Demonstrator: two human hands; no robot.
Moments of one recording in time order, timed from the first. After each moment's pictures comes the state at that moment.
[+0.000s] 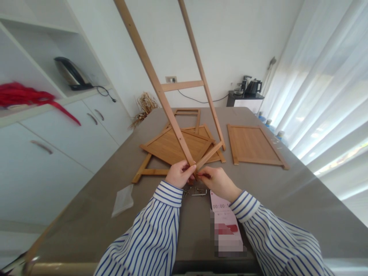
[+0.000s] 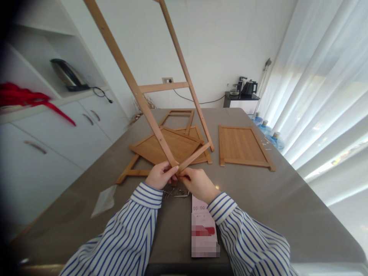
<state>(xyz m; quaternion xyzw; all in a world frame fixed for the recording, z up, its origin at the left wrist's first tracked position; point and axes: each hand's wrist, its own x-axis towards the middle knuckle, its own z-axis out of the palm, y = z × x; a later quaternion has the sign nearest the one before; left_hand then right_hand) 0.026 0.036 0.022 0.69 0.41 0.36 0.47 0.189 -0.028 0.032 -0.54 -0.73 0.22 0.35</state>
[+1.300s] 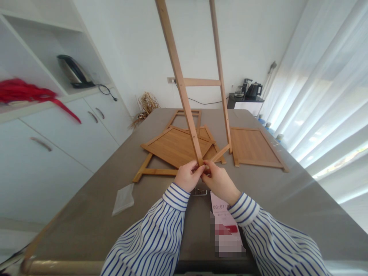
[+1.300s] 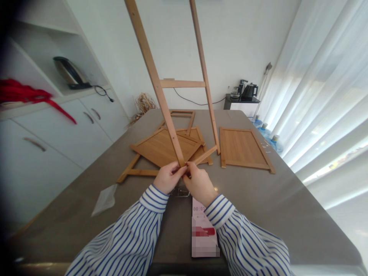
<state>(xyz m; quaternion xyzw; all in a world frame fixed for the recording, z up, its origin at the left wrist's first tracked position) 0.045 0.022 0.031 0.77 0.36 0.38 0.37 0.181 -0.030 0.042 -0.64 -0.65 0.23 0.34</state>
